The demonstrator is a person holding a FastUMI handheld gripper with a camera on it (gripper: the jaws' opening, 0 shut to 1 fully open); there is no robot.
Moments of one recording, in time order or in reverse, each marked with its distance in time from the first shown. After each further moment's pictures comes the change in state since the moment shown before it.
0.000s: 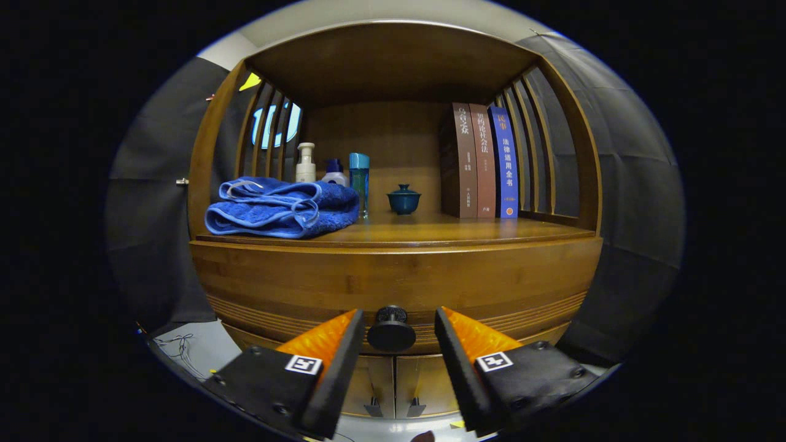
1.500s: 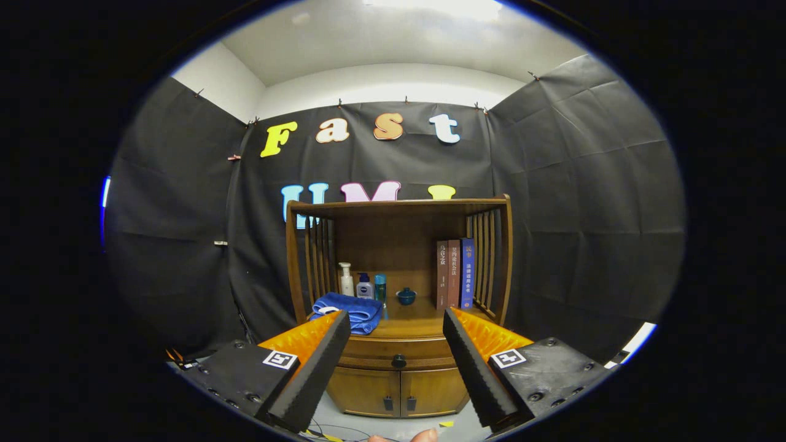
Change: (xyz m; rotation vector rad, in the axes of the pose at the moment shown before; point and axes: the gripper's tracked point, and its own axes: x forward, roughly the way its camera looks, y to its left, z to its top) arm -0.291 -0.002 0.252 0.000 -0.244 0.047
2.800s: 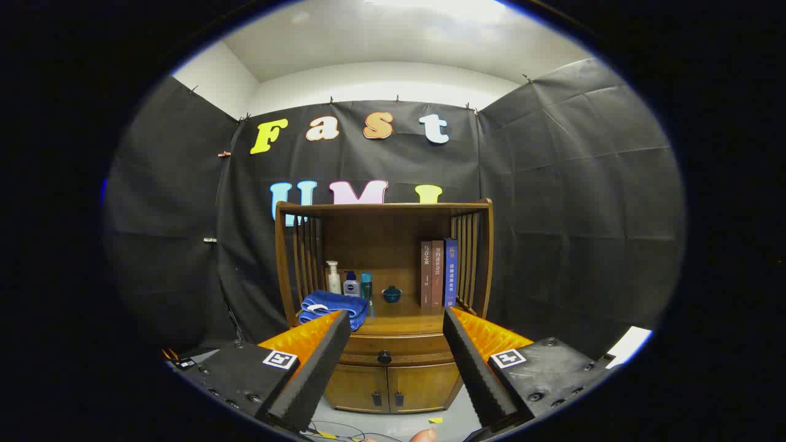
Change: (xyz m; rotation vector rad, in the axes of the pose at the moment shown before) arm -0.032 -0.017 0.019 -0.013 0.040 -0.065
